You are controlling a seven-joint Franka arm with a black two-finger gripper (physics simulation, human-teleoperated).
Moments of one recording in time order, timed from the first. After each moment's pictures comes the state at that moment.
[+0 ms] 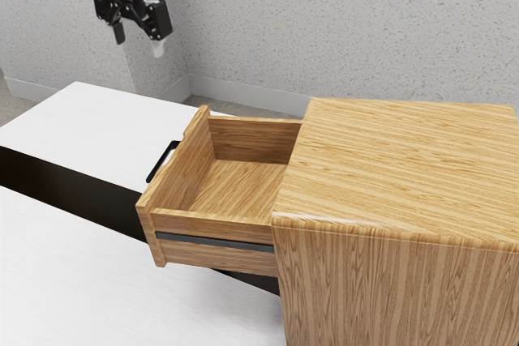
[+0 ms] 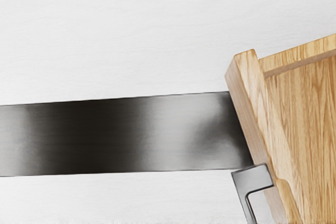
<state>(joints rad) -0.17 0.10 0.14 -1.26 0.11 1.40 0.05</state>
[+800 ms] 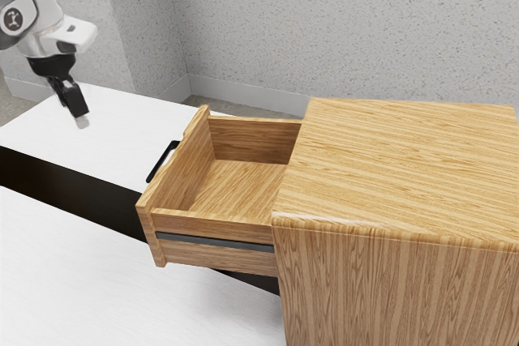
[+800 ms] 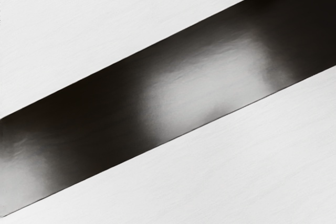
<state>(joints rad) -0.08 -0.25 0.29 -1.98 0.14 1.85 0.63</state>
